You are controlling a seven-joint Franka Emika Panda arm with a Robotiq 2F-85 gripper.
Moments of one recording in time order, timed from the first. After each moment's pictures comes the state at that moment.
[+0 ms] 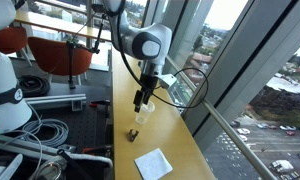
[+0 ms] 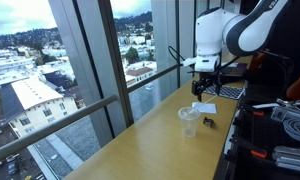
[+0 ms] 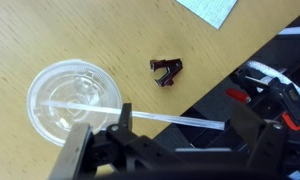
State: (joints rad) arm 0.02 0.18 0.08 -2.42 -0.40 2.55 -2.05
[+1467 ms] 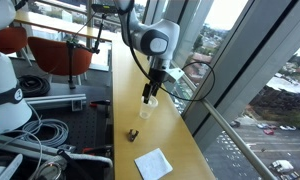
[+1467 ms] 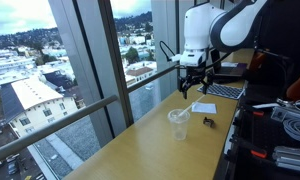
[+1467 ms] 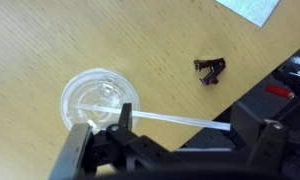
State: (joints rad) arm 0.02 0.24 0.13 -2.30 -0.28 2.55 -2.05
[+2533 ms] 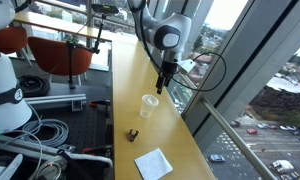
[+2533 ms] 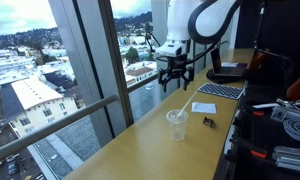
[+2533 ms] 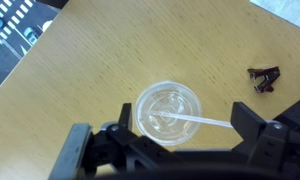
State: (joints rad) arm 0.04 0.32 0.16 -2.09 -0.20 2.53 -2.05
